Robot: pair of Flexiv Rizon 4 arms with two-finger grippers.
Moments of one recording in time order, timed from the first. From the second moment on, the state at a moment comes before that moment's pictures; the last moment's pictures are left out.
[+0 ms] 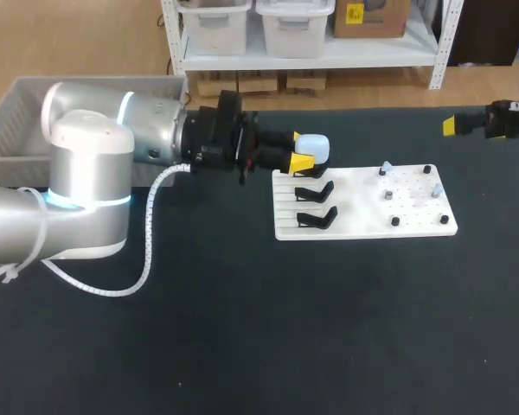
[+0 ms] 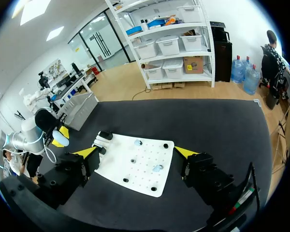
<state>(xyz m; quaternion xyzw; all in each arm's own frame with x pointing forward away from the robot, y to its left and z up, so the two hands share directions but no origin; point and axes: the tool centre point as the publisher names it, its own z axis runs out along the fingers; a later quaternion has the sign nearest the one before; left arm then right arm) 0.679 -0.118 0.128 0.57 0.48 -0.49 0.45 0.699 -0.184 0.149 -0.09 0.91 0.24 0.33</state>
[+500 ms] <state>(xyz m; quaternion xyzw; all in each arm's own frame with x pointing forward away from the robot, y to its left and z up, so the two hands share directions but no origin) 0.681 -0.119 0.128 0.57 0.48 -0.49 0.46 0.694 -0.172 0.156 -0.12 0.90 0.24 0.34</state>
